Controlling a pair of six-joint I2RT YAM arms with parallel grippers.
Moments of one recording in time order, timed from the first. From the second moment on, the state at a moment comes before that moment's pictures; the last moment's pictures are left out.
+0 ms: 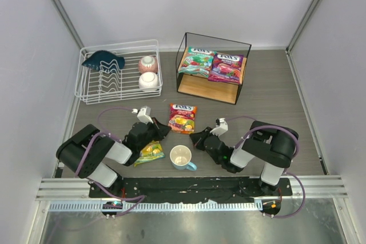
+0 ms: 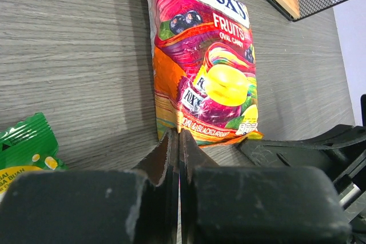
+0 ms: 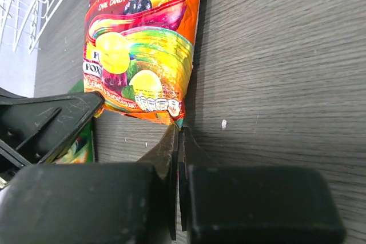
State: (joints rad) left arm -0.62 1.53 0.17 1.01 -0.01 -0.79; right arm 1.06 1.76 0.29 1.06 0.56 1.14
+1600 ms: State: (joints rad) left arm -0.62 1.53 0.17 1.02 0.03 -0.79; right arm 1.04 1.79 0.29 1.12 0.59 1.04
